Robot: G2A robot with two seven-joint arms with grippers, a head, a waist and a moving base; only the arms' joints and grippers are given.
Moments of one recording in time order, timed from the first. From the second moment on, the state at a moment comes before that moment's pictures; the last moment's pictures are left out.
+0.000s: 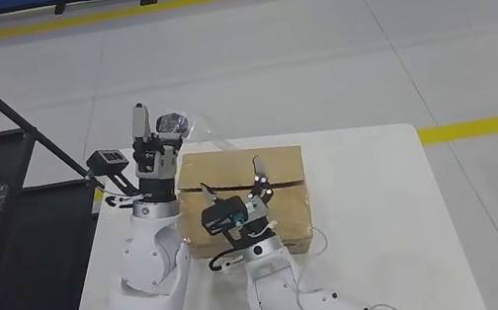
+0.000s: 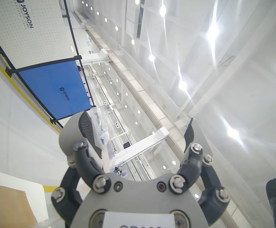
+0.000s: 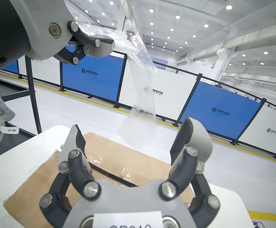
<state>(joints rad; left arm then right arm) 0.89 -1.38 -1.31 -1.56 -0.25 -0.40 0.00 -0.72 -1.55 0.53 -1.28 -1.47 0.80 -0.16</state>
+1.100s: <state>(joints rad) 0.92 -1.39 -1.37 -1.62 -0.38 -0.30 -0.12 -0.71 -1.69 0.60 -1.01 -2.28 0.97 0.32</state>
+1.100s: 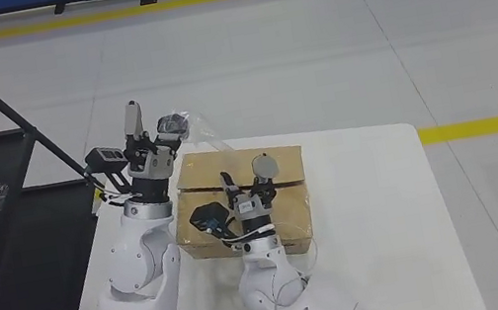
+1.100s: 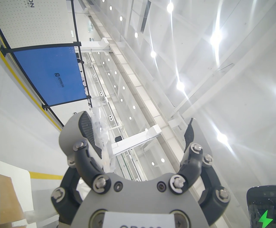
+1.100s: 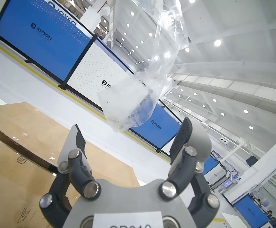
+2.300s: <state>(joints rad) 0.90 -1.41 -1.34 -1.57 -0.35 -0.32 -0.08 -0.92 -1.74 0.84 -1.19 -2.28 0.96 0.01</state>
